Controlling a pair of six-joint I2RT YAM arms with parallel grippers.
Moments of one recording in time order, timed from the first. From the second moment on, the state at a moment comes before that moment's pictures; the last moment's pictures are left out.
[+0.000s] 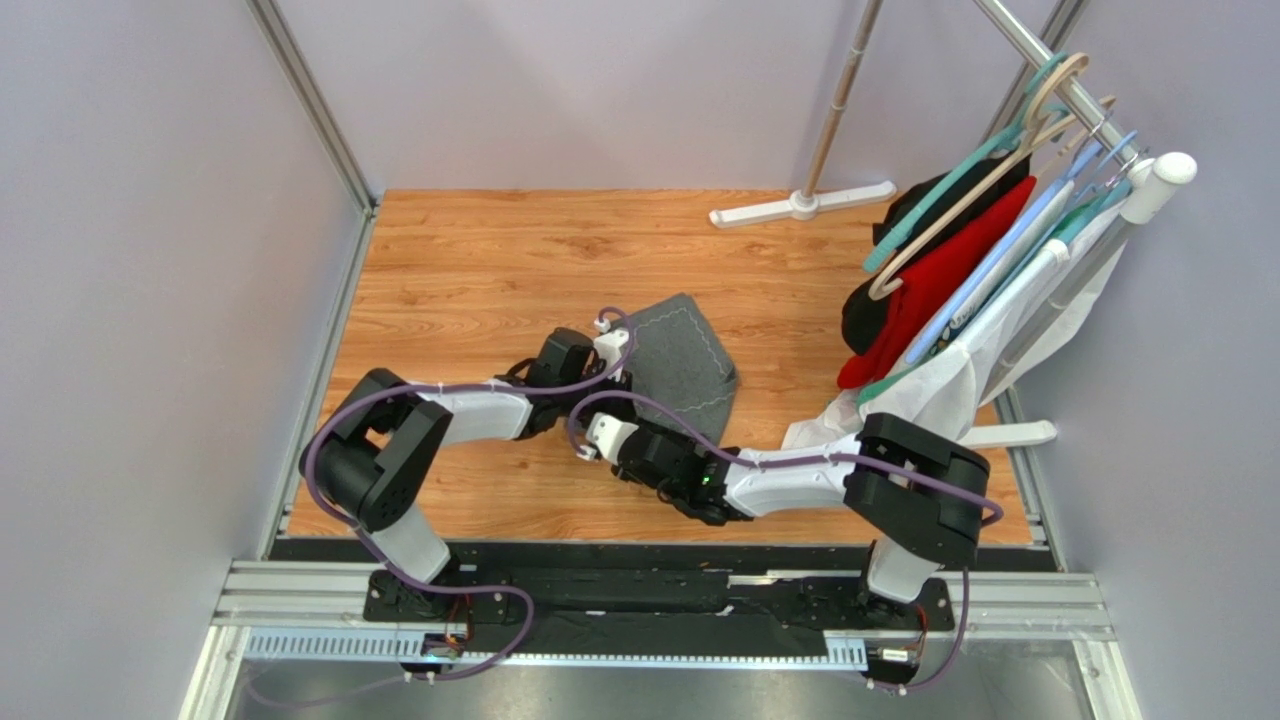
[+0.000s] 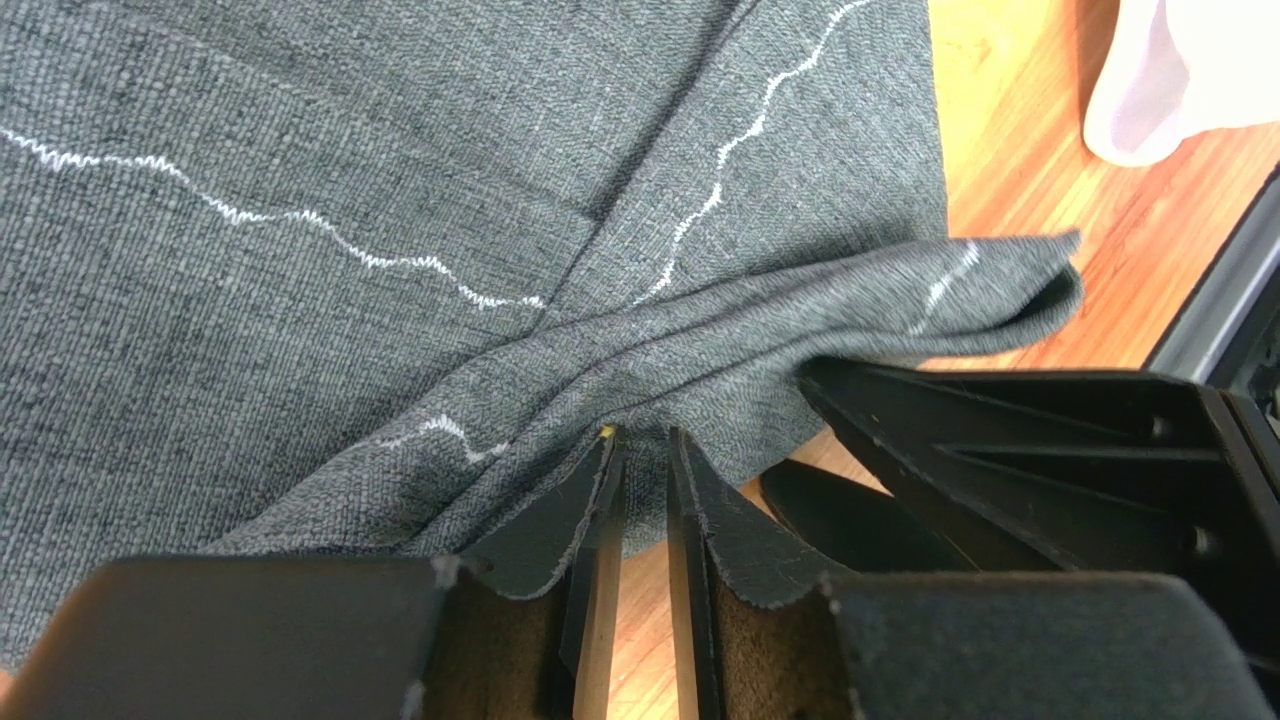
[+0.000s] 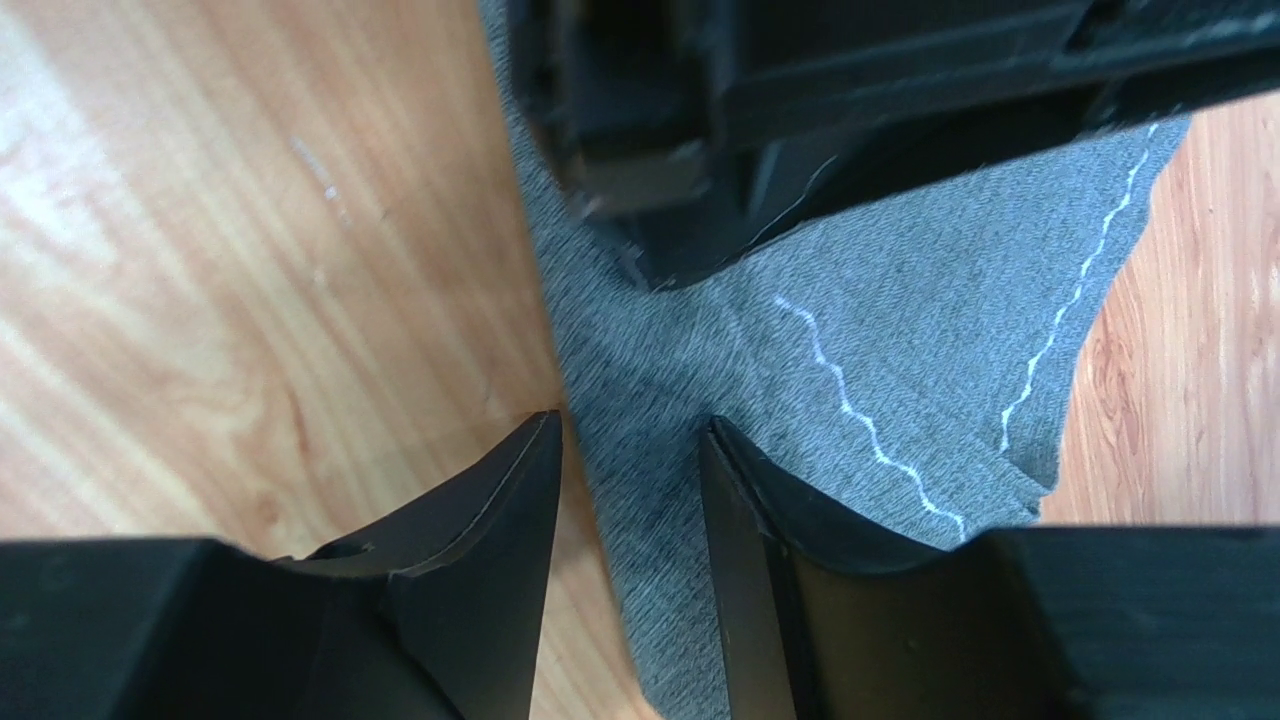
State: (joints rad) left arm -0.60 1.65 0.71 0.17 0.45 -0.28; right arm 1.18 1.67 0.76 0.08 0.49 -0.26
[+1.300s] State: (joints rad) left arm -0.47 1.48 0.70 0.04 0.41 -0.26; right arm 1.04 1.70 0.91 -0.08 0.09 -0.18
